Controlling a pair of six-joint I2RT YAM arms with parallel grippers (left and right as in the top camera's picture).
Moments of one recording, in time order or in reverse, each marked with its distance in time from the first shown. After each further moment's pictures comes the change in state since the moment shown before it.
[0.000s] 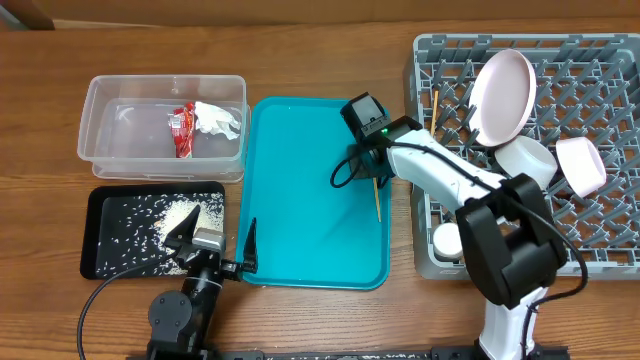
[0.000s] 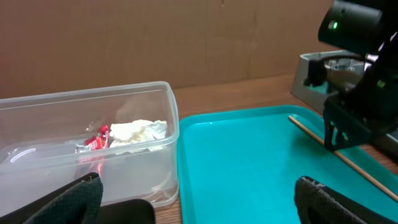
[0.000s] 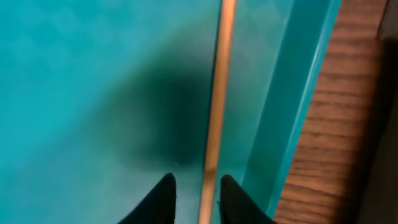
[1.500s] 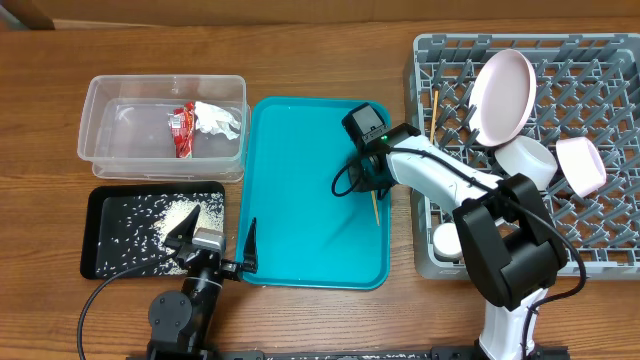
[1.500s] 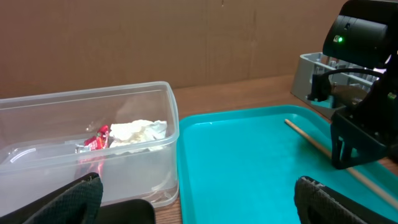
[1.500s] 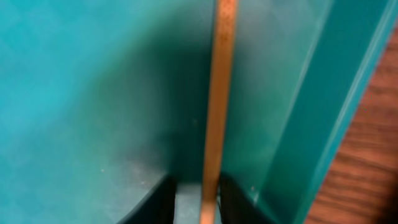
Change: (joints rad) left arm 0.000 0.000 0.000 0.000 0.000 0.000; right arm 0.006 -0.006 -0.054 -0.013 -0.092 0.004
